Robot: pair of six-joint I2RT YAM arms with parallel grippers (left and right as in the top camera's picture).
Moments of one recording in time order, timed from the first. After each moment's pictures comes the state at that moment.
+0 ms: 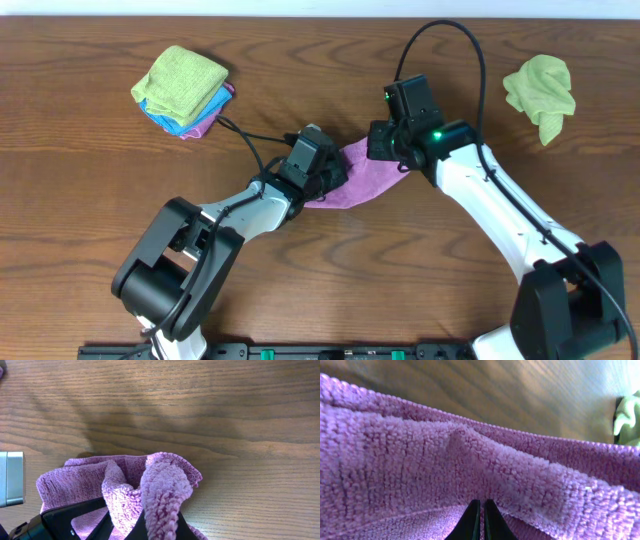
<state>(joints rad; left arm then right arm) -0.59 1.87 0.92 0.14 0.18 -1.04 0.39 1.68 1.24 -0.59 0.00 0.46</state>
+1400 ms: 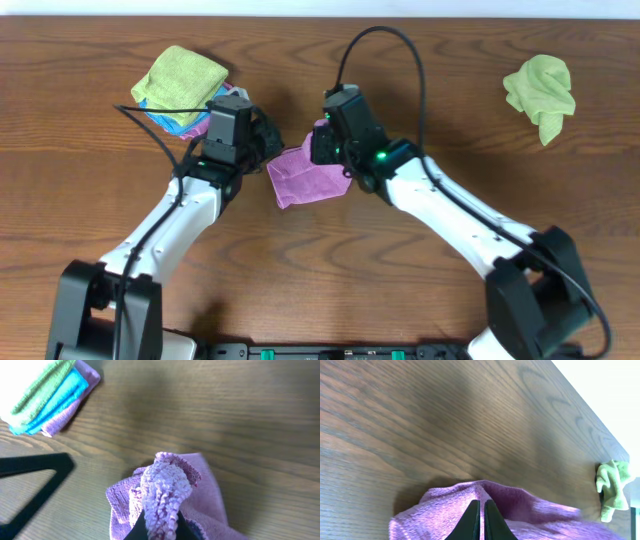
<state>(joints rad) -0.28 1.56 0.92 -0.10 0.17 -0.82 0.63 1.77 1.24 -0.31 0.02 0.57</state>
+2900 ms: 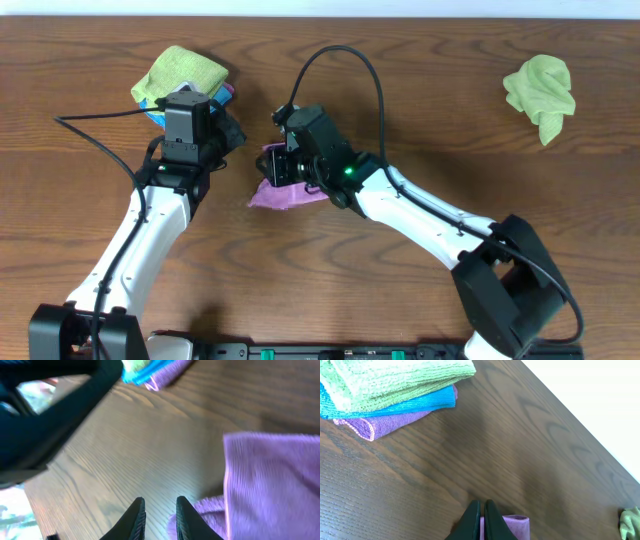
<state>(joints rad) -0.14 1.45 0.92 -0.19 0.06 -0.77 0.73 1.85 1.24 -0.11 -0.33 0.63</state>
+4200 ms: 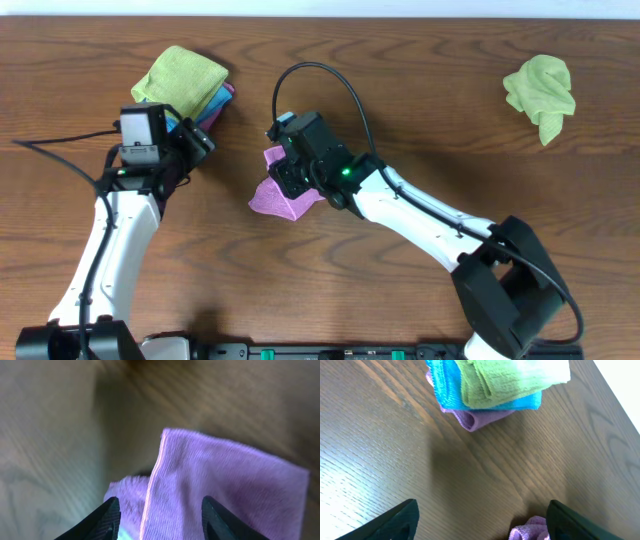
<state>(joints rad) 0.06 1.41 0.92 -0.42 0.10 -0.72 0.75 1.85 1.26 -0.27 -0.11 0.19</state>
